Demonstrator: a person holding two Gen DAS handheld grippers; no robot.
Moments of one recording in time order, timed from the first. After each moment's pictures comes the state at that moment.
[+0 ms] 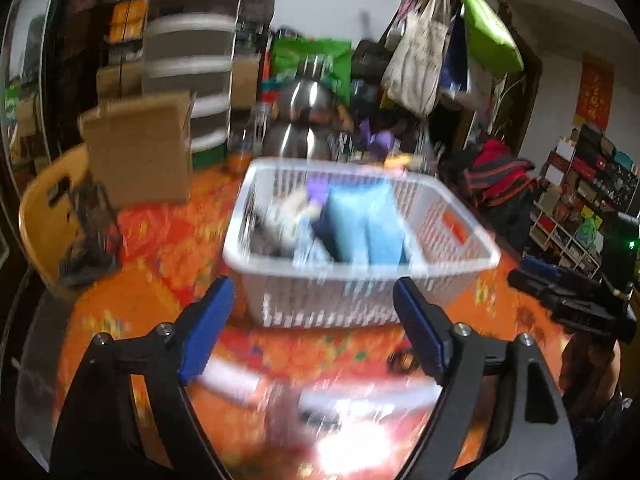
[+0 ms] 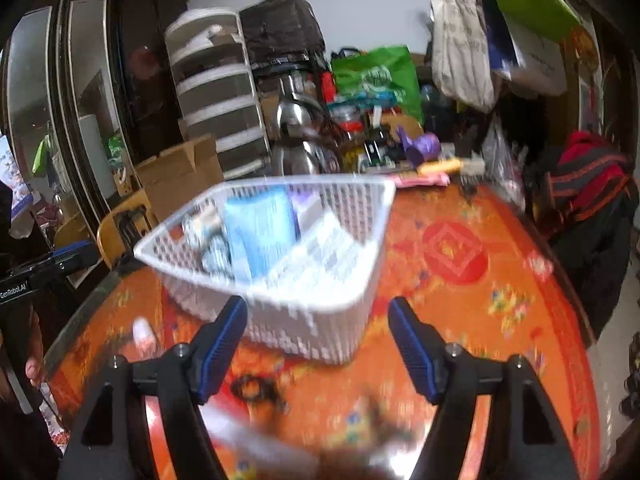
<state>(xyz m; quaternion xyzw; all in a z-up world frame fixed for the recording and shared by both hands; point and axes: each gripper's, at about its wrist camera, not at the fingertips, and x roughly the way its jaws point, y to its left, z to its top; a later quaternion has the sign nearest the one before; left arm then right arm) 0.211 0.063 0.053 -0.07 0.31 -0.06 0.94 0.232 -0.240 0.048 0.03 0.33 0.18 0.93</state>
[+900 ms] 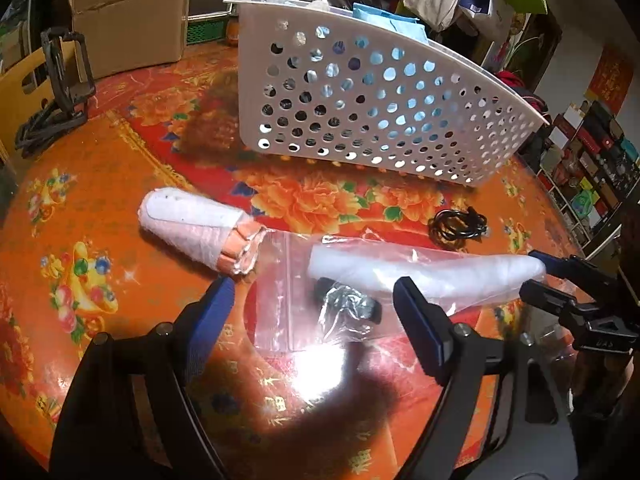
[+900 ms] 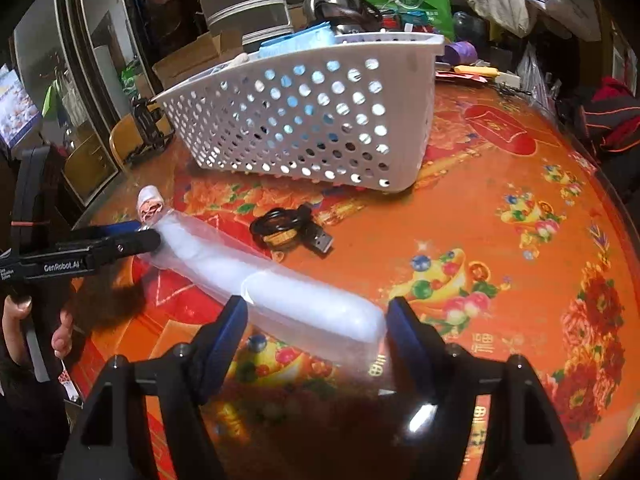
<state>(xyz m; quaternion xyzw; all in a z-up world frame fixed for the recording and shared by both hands) 0.202 0.057 -0.071 -0.09 0.44 -0.08 0.89 0.183 -0.208 -0.049 -0.01 0.44 0.23 0.87</state>
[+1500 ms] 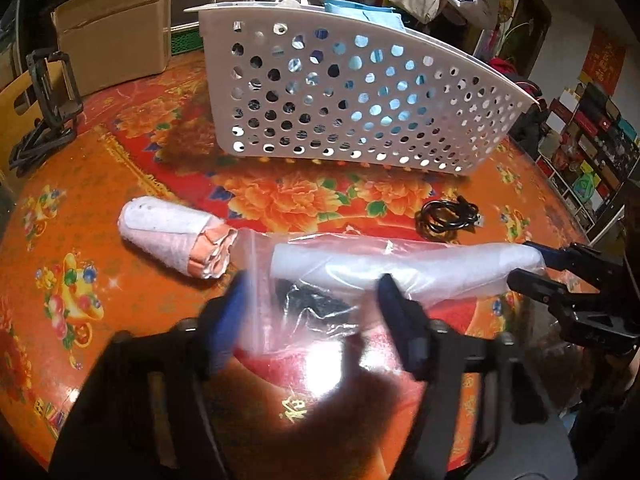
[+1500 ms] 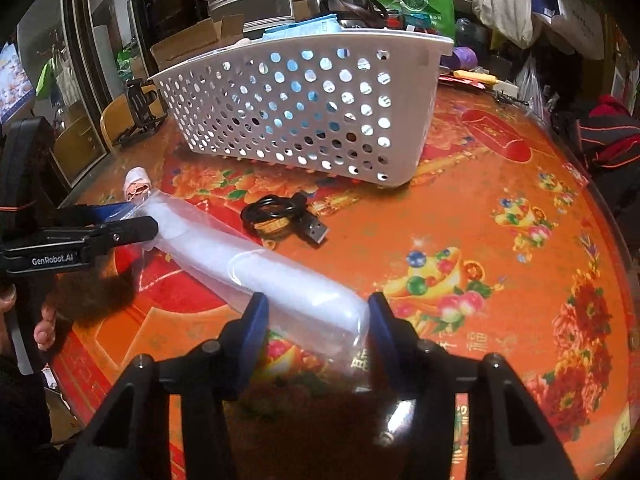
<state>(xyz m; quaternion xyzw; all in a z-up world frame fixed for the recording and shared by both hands) 0.204 0.039 -0.072 -0.07 0.43 -0.08 0.90 0.180 -0.200 -0.054 -0.06 0.44 0.21 0.87</state>
